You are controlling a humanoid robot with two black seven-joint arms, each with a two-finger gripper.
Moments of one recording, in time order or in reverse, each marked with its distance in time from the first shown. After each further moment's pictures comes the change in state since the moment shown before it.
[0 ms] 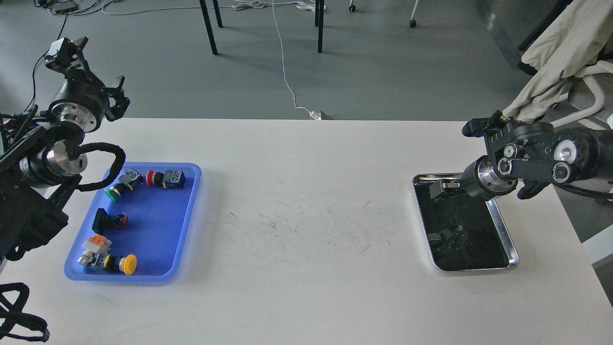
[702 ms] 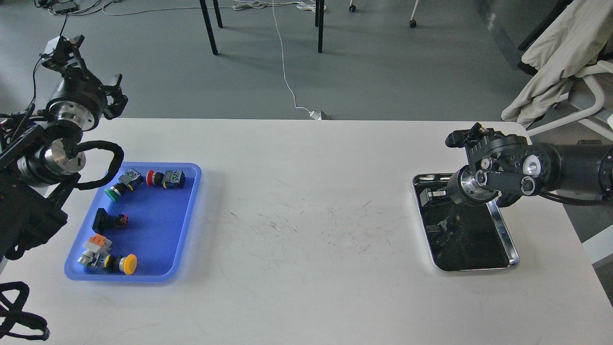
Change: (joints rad) left arm -0.001 0.000 -0.008 0.001 -0.003 -0.001 -0.003; right arm -0.092 0.078 0.004 -0.118 0.000 0.005 0.008
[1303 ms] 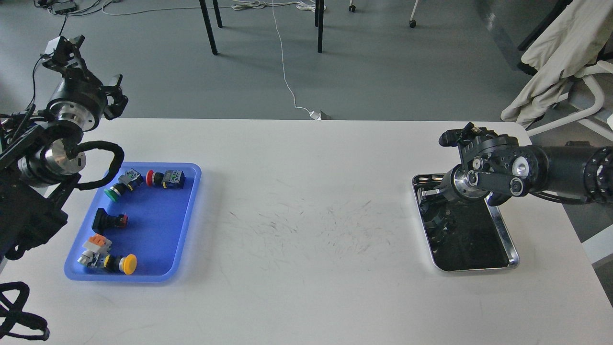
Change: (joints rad) left arm 0.000 -0.001 0.000 0.000 0.000 0.000 0.000; right arm -0.012 0.039 0.007 -0.043 0.008 0.006 0.004
